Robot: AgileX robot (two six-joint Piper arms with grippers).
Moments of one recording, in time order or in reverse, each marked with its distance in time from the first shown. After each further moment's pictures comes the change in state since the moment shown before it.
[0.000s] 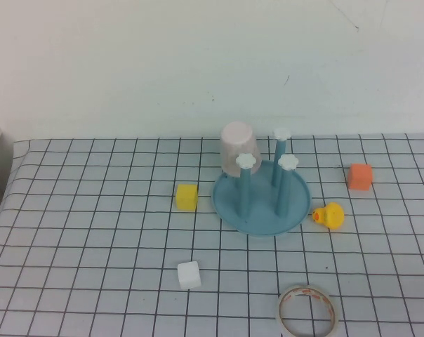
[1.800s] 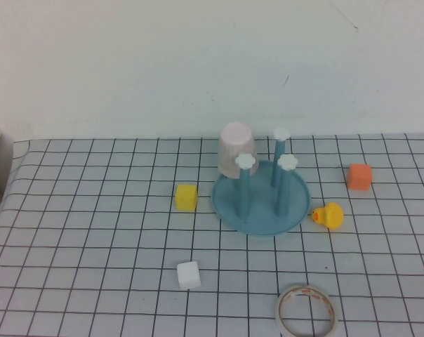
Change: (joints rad) right arm 0.000 -0.771 0.203 -0.478 -0.187 0.683; left arm 0.000 -0.464 0.113 0.009 0.096 -0.147
